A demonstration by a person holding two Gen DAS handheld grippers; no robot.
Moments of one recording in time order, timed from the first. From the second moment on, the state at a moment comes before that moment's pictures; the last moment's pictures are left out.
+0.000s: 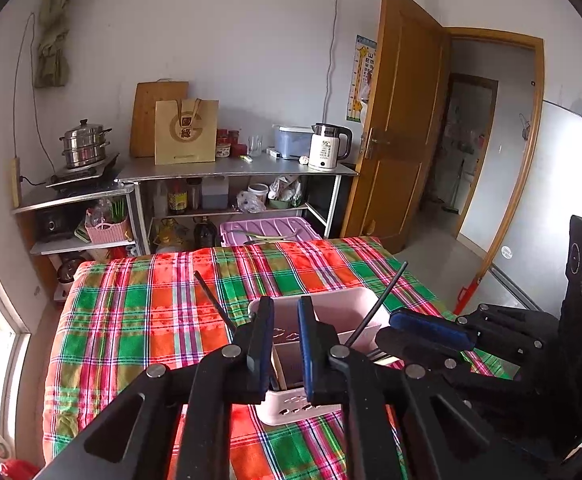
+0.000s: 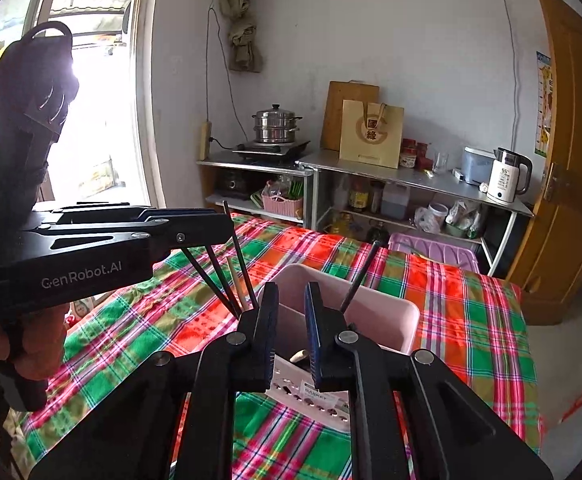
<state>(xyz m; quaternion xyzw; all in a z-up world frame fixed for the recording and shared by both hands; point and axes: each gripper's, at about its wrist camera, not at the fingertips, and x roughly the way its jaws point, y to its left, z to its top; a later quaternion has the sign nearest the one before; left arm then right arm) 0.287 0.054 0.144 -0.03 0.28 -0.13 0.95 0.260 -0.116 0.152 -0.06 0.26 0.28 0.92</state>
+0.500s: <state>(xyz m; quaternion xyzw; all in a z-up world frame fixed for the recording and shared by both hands) 0.194 0.057 0.138 -0.04 0.25 -0.14 0.96 0.189 -0.174 0.158 -0.02 0.23 0.28 0.93</state>
